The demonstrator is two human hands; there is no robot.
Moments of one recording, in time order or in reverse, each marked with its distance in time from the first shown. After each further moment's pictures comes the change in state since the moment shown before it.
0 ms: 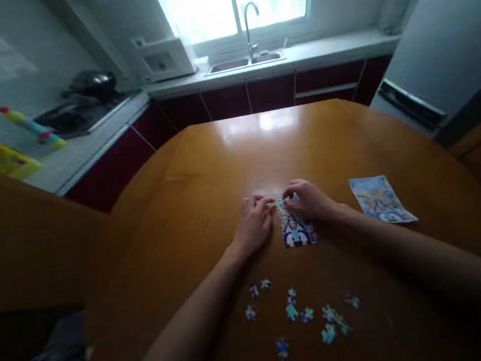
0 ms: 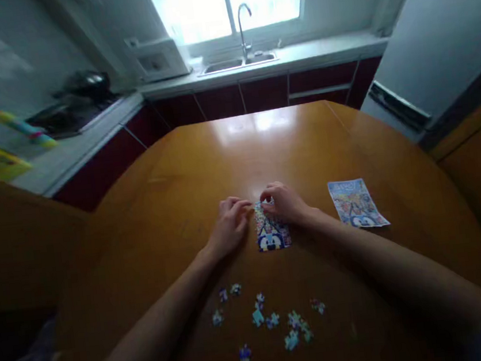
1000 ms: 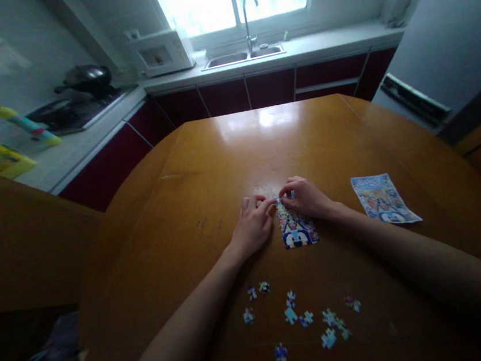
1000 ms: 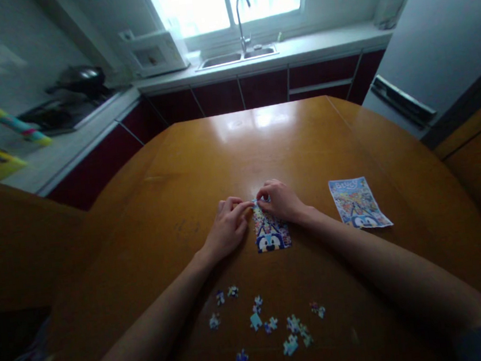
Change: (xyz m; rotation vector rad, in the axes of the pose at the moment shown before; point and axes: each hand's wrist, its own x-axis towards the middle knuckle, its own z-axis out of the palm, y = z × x) left_hand 0.000 0.000 0.003 0.057 -0.063 0.040; right_hand 0.005 0.005 0.006 0.036 0.035 0.005
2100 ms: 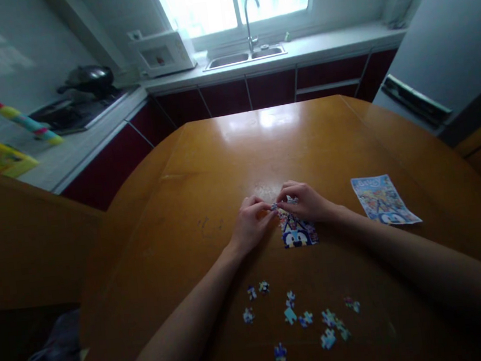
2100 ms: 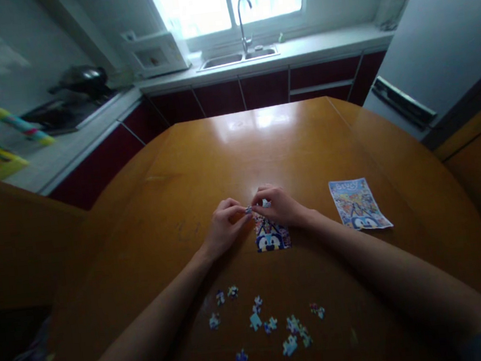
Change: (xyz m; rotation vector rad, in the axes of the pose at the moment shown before) left_hand 0.005 -0.004 -0.003 -0.273 0.130 -0.051; right_hand -0.005 -0.013 -0.004 0.262 -0.031 -0.162
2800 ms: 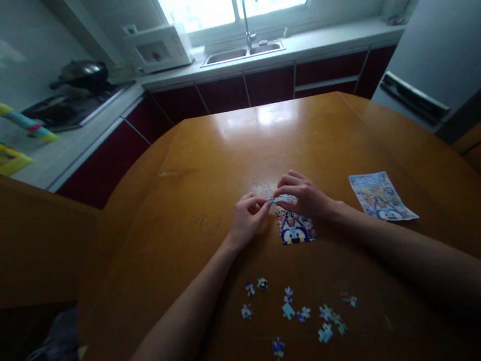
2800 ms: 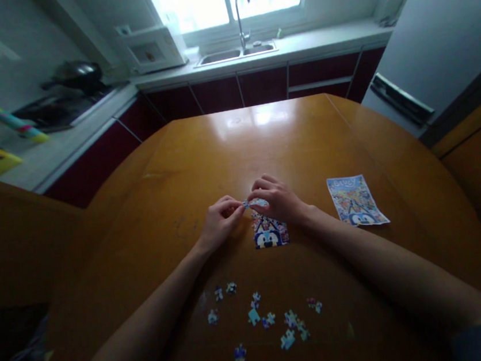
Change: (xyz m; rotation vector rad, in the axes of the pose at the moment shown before) left_hand 0.005 0.008 -0.006 -0.231 0.021 -0.136; right_hand -0.002 -0.003 -0.007 -0.284 0.015 -0.149
